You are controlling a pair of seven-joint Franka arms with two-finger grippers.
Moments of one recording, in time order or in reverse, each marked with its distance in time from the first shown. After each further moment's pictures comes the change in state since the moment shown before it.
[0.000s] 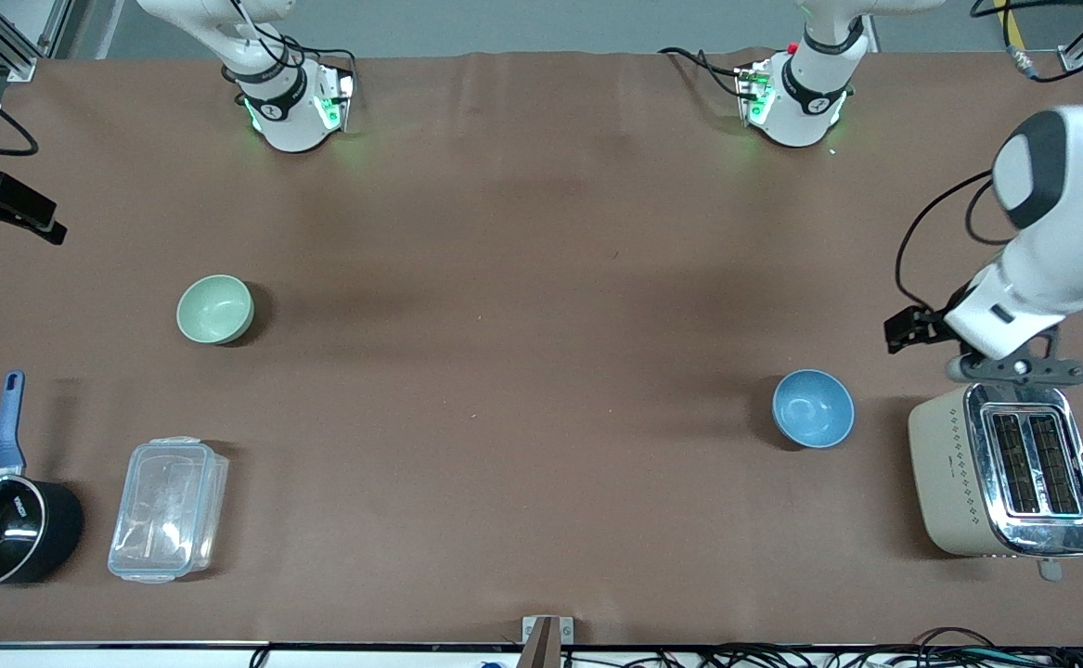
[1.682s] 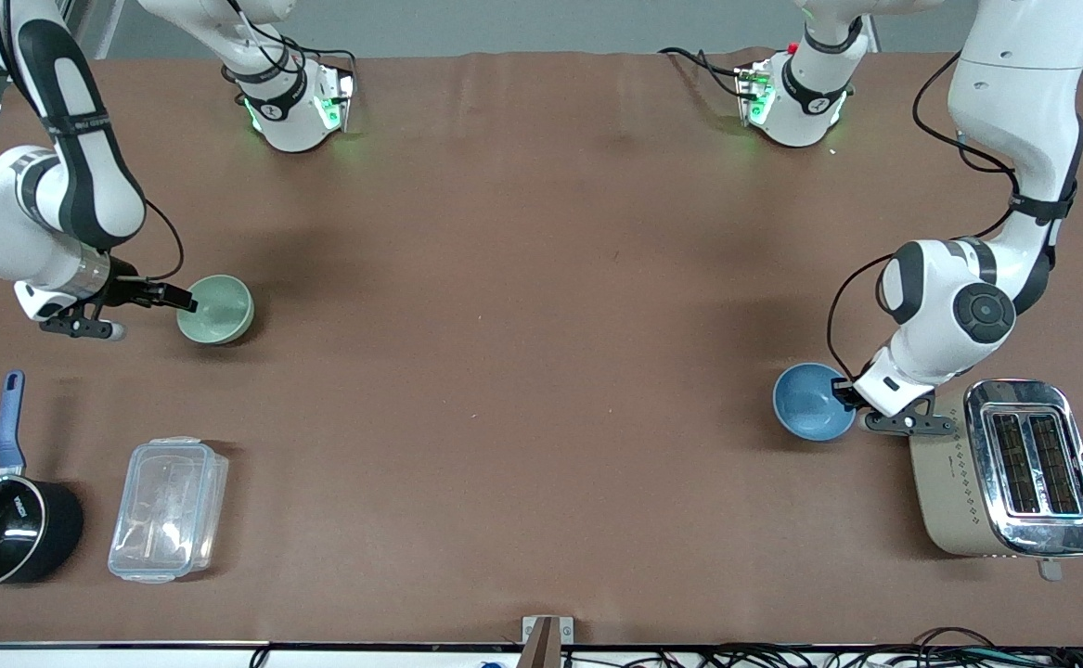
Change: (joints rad) left arm 0.035 0.286 -0.012 -0.145 0.000 0.496 0.008; right arm -0.034 0.188 -0.218 -0.812 0.215 0.860 -0.355
